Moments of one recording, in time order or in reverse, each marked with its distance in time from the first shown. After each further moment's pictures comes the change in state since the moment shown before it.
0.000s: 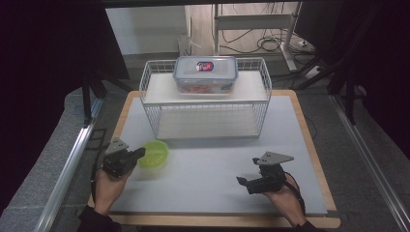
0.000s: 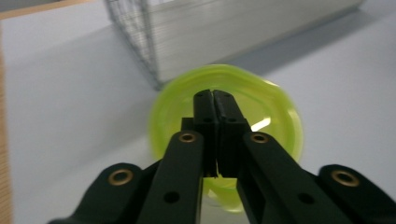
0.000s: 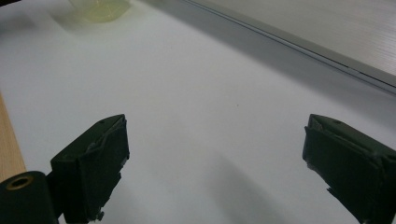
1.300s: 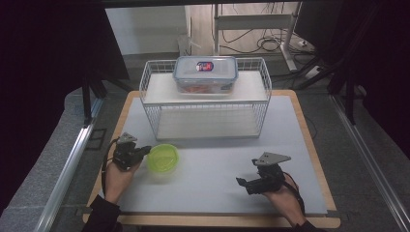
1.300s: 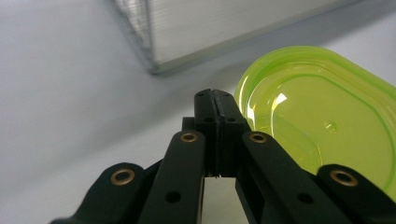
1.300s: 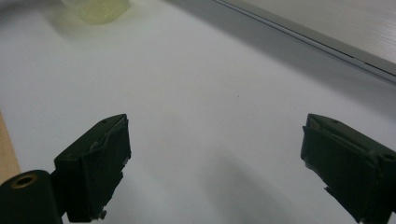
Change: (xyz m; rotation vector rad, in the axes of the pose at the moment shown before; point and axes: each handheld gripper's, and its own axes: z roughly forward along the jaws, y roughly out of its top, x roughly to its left) left arm 0.004 0.002 0.049 0.108 -0.051 -0.056; right arm 0.000 -0.001 0.004 0.042 -0.007 -0.010
